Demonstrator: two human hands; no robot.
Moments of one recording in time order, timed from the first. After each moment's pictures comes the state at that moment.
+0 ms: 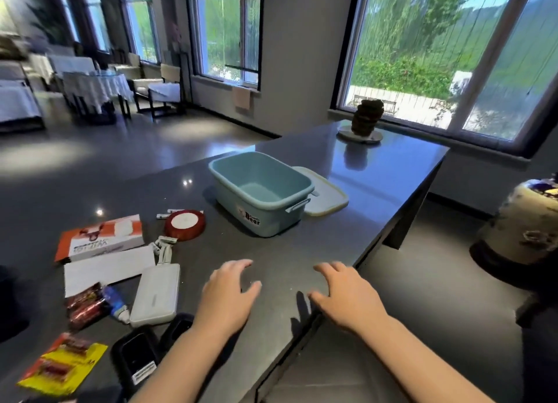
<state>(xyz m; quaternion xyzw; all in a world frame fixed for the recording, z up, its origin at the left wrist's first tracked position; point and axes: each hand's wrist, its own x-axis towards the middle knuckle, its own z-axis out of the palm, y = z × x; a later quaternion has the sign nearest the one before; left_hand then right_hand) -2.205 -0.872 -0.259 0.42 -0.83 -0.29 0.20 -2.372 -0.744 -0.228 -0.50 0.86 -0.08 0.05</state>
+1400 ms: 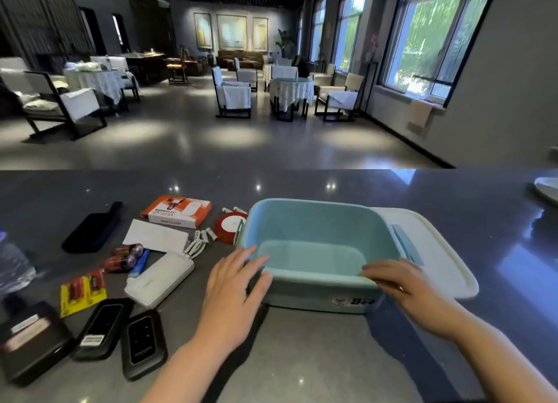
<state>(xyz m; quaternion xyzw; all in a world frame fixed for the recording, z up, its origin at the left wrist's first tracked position) -2.337 -0.894 -0.255 0.62 -0.70 -0.13 0.34 -2.649 -0.935 -0.235 -0.83 0.52 -0.19 0.09</state>
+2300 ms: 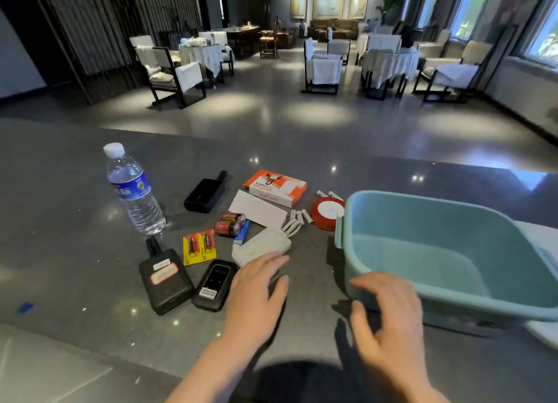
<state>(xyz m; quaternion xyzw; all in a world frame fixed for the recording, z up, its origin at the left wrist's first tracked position) -2.236 -0.858 -0.281 0.72 -0.58 -0.11 0.35 -2.442 -0.891 -0.267 -0.79 0.42 -0.43 0.09</state>
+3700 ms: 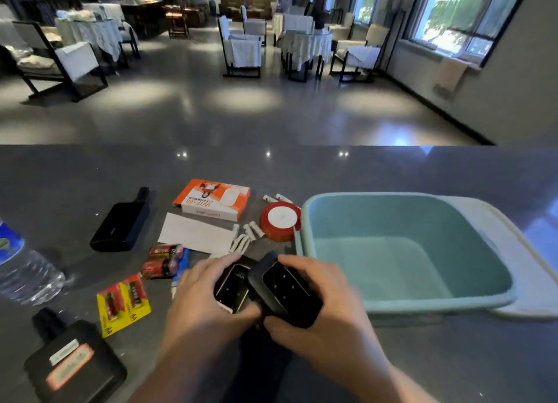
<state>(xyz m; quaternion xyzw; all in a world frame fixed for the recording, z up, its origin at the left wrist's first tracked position) -2.197 -0.913 -0.244 0.69 -0.58 -0.20 0.37 -2.377 -0.921 -0.219 -0.75 0.49 -0.35 0.27</state>
